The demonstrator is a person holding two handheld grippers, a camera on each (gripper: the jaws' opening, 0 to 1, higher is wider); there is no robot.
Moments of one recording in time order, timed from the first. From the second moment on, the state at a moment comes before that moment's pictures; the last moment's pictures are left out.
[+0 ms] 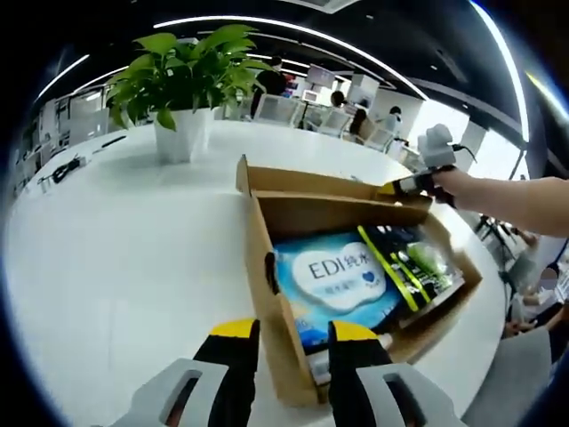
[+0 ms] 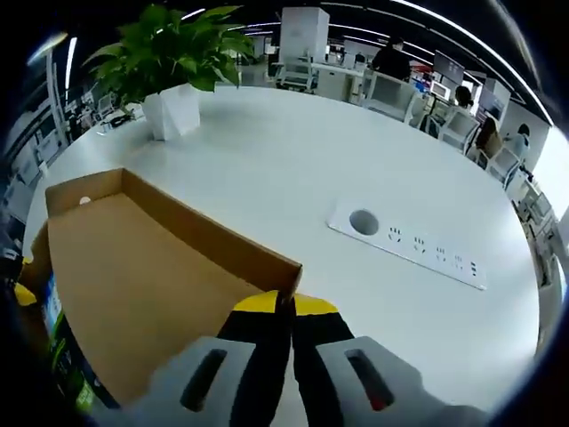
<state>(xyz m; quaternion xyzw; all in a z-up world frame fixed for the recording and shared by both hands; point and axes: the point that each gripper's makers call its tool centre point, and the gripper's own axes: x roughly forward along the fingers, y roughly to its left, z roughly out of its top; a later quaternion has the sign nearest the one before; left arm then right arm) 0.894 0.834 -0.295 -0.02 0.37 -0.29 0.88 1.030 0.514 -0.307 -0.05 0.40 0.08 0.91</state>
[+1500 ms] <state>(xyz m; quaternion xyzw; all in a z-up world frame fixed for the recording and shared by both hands) 0.882 0.832 -0.258 0.02 0.34 -0.30 0.89 0.993 0.515 -0.241 -0.11 0.33 0.09 0.93</state>
